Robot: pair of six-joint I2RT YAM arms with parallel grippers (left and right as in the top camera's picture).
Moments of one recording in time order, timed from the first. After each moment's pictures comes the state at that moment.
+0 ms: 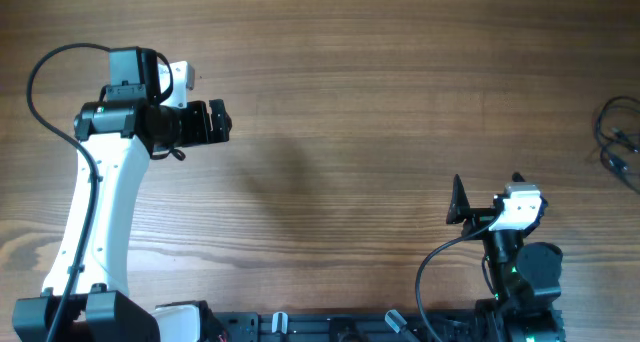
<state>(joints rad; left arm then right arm) 0.07 1.47 1.23 -0.93 0.22 -0.07 0.09 0.02 0.11 -0.28 0.06 0.01</state>
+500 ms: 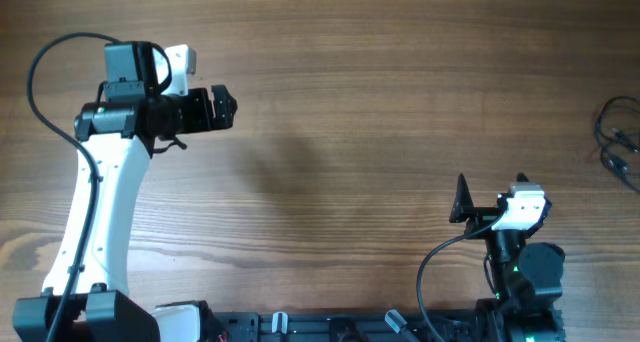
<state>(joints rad) 0.07 1.47 1.22 -0.81 0.32 -0.07 0.06 0.02 0.11 -0.28 0.06 0.01</state>
